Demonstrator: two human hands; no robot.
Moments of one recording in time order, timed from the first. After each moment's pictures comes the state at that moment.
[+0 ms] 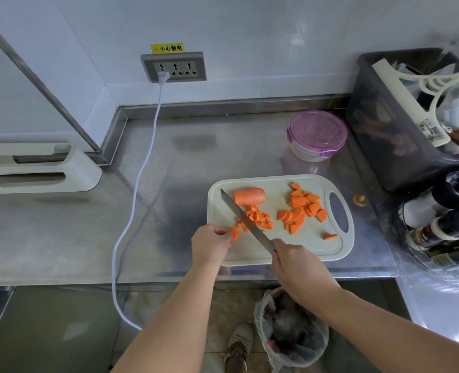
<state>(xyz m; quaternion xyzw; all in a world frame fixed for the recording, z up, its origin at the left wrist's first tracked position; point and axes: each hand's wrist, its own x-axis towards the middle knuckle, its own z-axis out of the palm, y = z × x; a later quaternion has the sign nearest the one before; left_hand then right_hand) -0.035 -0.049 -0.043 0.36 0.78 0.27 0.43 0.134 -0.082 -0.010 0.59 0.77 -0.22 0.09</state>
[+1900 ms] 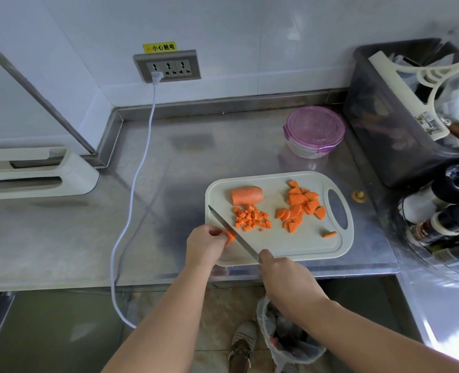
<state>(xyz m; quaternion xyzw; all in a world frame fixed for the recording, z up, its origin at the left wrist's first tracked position) -0.043 -0.046 -0.052 0.35 0.77 0.26 0.46 0.119 -0.094 -0.006 0.58 0.75 -0.27 0.13</state>
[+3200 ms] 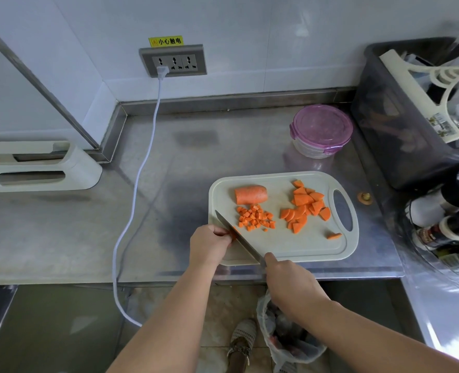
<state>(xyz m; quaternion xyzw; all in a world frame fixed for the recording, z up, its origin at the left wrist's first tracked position) -0.042 -0.049 -0.048 0.37 0.78 0.25 0.44 0.119 -0.094 -0.022 0.58 0.76 -0.26 0.16</state>
